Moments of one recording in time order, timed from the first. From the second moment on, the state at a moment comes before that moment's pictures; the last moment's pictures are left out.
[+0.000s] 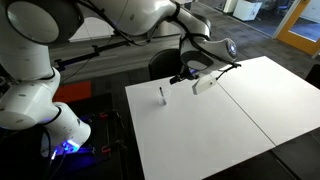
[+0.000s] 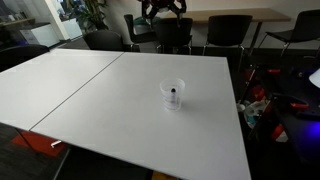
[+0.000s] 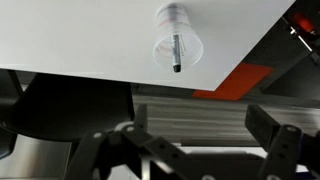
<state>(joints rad) -0.19 0.42 0.02 -1.75 0.53 1.80 -2.20</state>
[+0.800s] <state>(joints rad) -0.15 0.57 0.06 -1.71 0.50 1.81 -2.19</state>
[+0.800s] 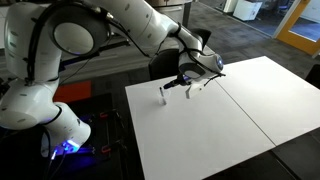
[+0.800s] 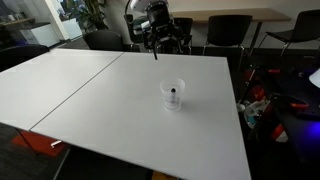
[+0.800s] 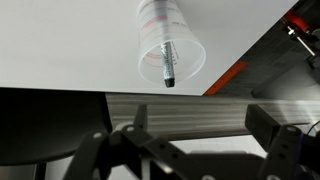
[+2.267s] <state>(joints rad) -0.12 0.63 0.12 -1.74 0.41 1.93 -2.24</state>
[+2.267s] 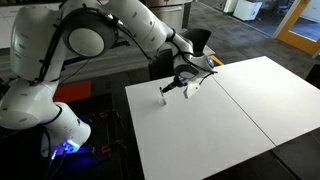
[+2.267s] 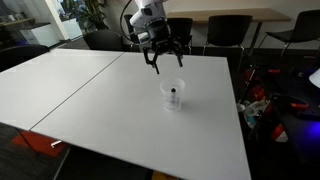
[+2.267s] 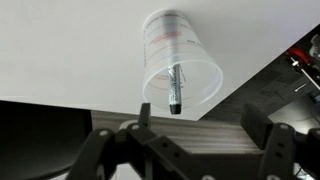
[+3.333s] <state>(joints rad) -0.12 0.66 0.15 -1.76 0.41 1.96 -2.32</state>
